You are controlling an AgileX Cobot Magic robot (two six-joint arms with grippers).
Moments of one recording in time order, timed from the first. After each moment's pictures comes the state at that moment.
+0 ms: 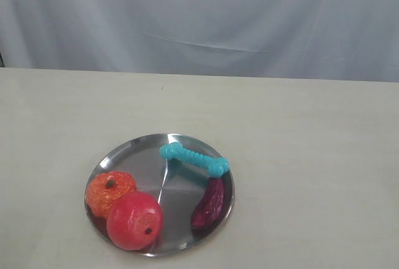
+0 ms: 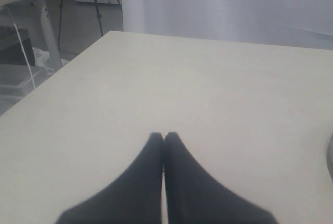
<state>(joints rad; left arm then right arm) 0.25 0.00 0.00 -0.01 0.35 0.02 -0.31 0.00 0.00 -0.01 -0.61 0.39</state>
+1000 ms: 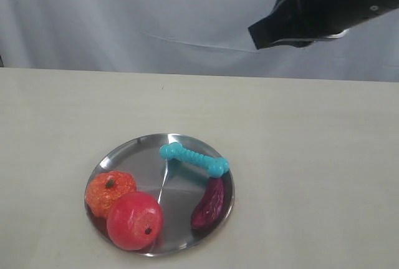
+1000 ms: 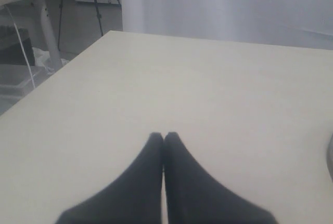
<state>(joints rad) 0.25 0.00 0.00 -0.01 0.35 0.02 0.05 1.36 -1.34 0.24 0.82 -0.37</state>
